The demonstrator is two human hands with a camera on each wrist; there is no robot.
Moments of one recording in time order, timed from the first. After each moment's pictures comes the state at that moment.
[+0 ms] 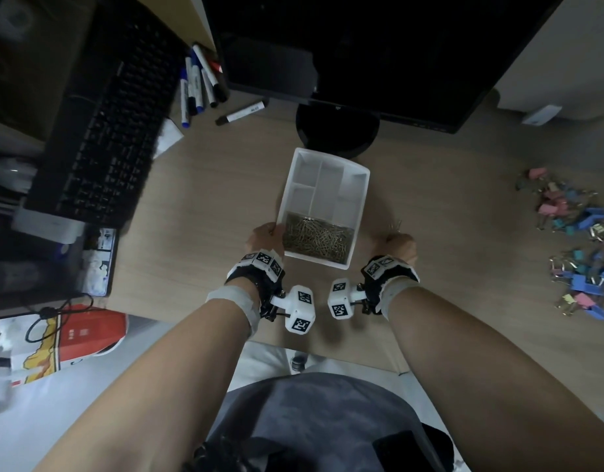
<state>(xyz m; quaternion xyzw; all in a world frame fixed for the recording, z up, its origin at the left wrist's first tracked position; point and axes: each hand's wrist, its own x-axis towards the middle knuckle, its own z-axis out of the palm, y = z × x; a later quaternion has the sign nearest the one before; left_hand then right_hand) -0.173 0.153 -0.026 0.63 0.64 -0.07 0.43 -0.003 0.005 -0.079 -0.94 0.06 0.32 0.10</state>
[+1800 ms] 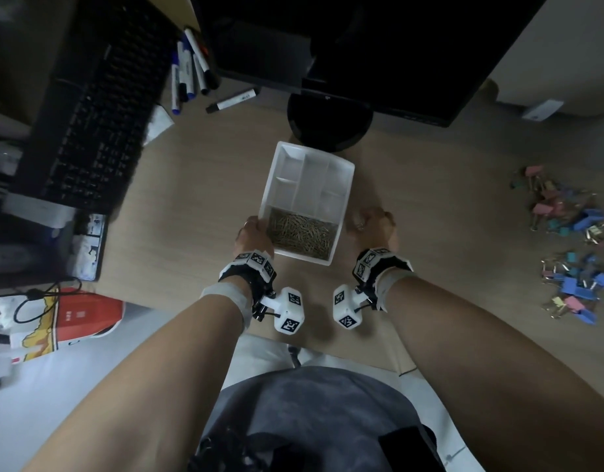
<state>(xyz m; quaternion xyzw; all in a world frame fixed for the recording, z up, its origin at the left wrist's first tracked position) -0.166 0.133 -0.033 0.62 0.69 -0.07 0.37 0.012 0.011 -0.081 -0.92 -0.15 0.29 0.22</state>
